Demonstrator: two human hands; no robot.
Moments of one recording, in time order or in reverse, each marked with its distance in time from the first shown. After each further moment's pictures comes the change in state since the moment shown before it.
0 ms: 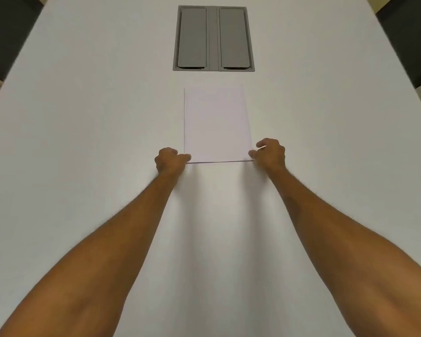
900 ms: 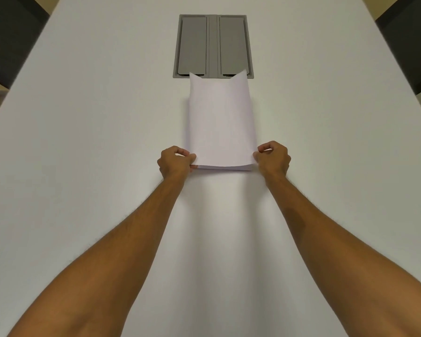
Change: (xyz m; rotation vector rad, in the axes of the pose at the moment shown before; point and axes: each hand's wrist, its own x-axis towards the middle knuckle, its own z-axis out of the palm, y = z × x) left_hand -0.013 0.020 0.015 -0.129 0.109 0.057; right_hand 0.002 -0.001 -0.004 0.232 0.215 0.067
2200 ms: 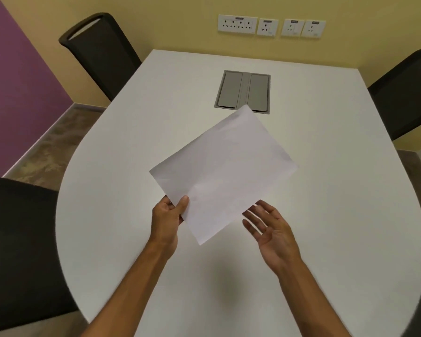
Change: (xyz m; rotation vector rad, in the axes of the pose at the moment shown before) left_hand -0.307 -0.089 -0.187 -0.708 -0.118 0.132; right_hand -0.313 0.054 -0.186 0.985 -0.690 0.207
